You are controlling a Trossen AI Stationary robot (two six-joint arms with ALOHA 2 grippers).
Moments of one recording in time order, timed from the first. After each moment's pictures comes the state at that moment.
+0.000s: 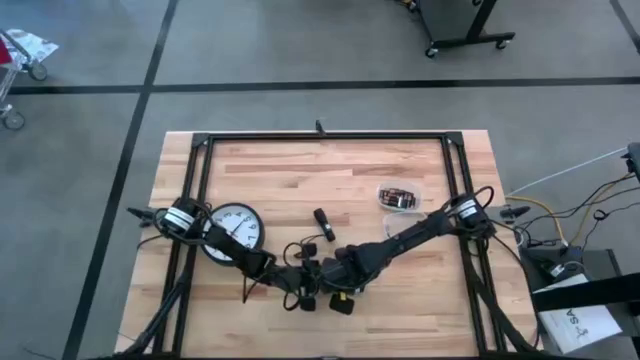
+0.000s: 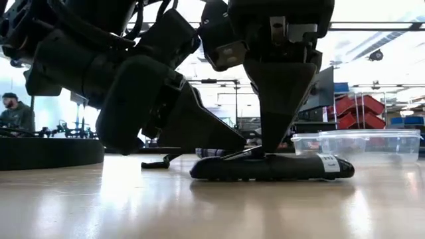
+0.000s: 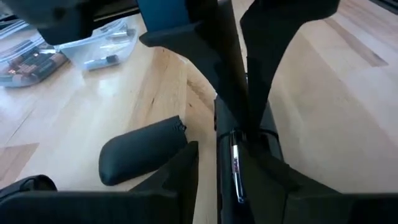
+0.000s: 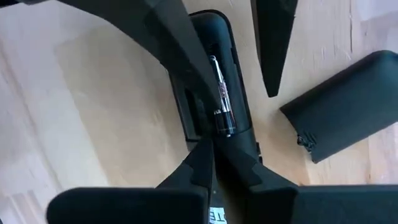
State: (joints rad) left arm -0.45 2.02 0.86 0.73 -0.46 -0.06; right arm 0.36 2.09 1.58 -0.80 -0.04 0.67
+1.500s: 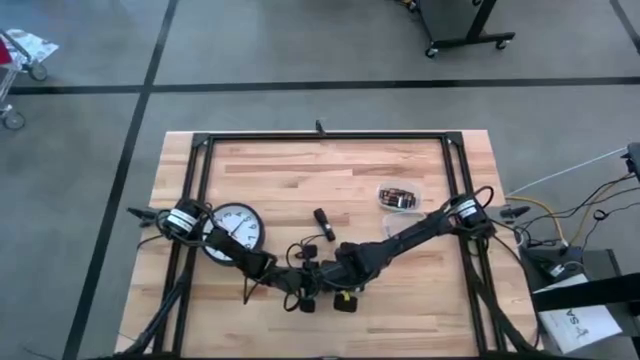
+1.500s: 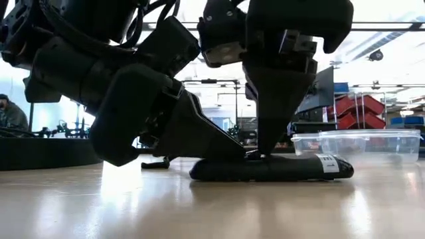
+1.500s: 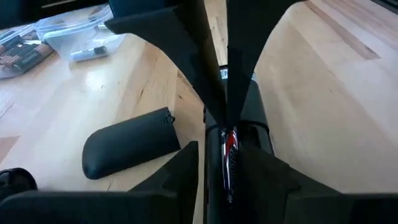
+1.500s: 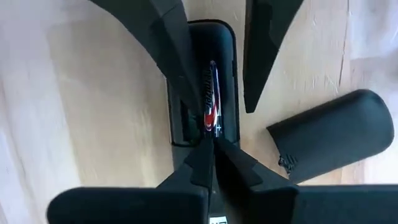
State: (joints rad) left arm -0.45 2.05 0.86 0.74 -0.44 -0.09; right arm 0.35 2.09 1.57 -0.77 0.00 0.47
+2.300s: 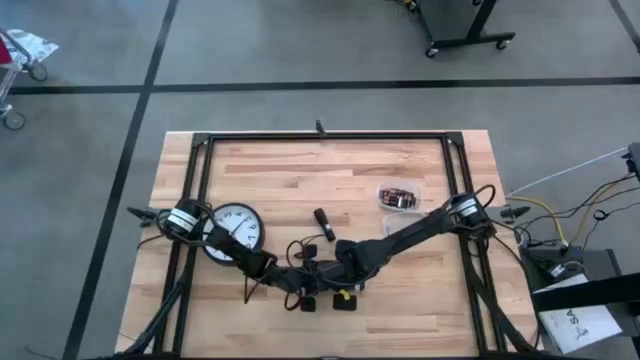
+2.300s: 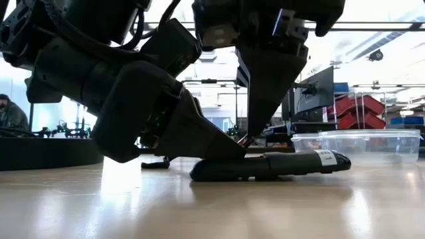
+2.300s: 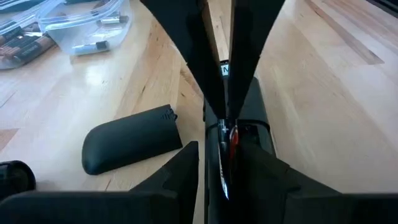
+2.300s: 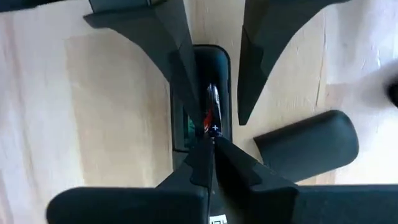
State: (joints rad) left arm -0.44 2.05 0.86 0.73 -0.44 -0.12; right arm 0.35 2.09 1.63 -0.83 0.03 0.42
